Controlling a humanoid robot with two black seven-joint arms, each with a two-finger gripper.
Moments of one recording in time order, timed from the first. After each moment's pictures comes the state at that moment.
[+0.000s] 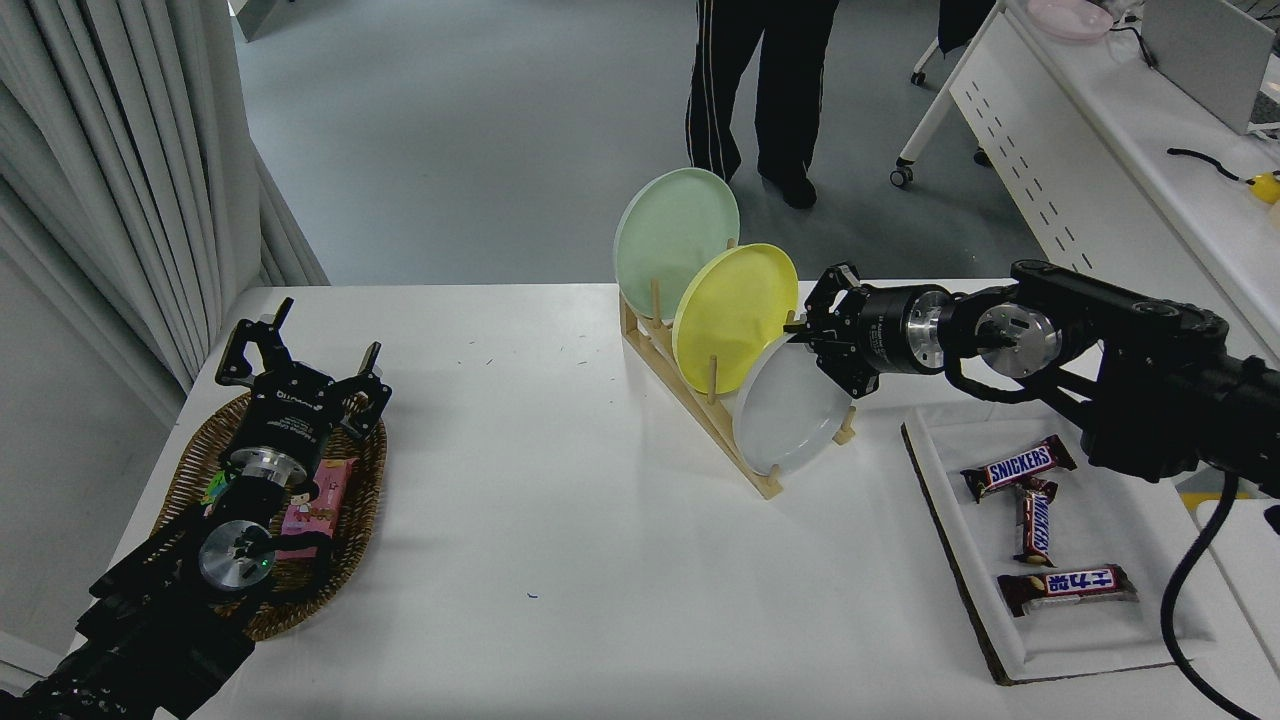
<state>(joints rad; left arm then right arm) -0.50 0.25 -1.08 -0.53 0.11 -0.58 -0.44 1.22 -0.36 0.02 0.77 0.15 0.14 -0.31</state>
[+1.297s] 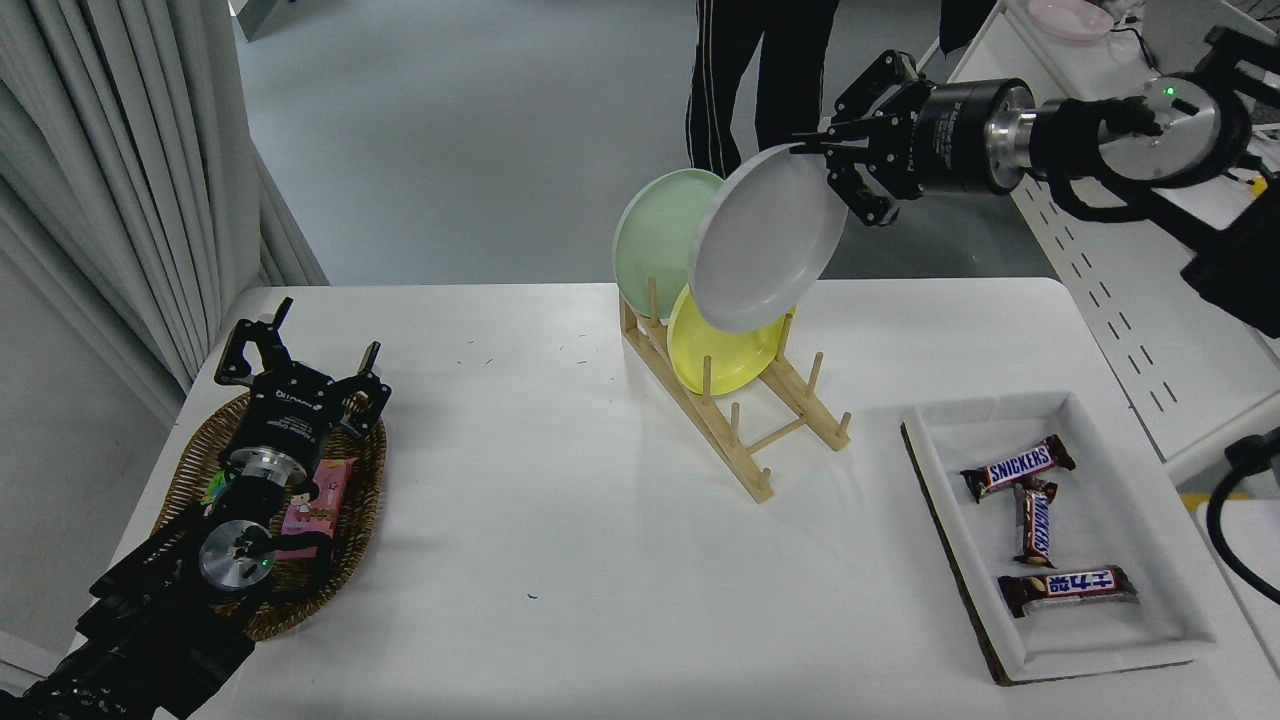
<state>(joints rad) -0.50 0.25 -1.08 -0.52 0.11 -0.58 -0.44 1.49 -0.56 0.23 1.05 0.60 -0.08 -0.56</state>
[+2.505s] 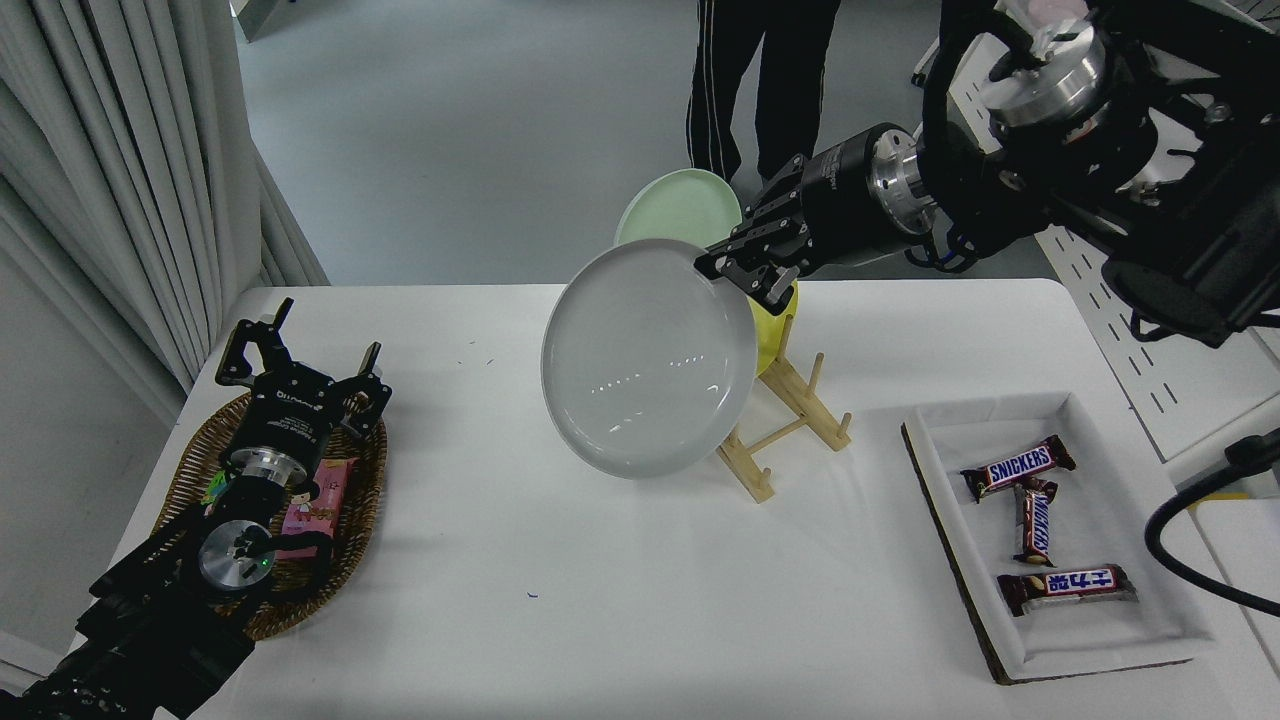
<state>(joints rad) -0.50 0.25 -1.08 -0.52 0.11 -0.58 -0.44 1.39 -0.43 0.33 1.18 0.97 -0.77 -0.61</state>
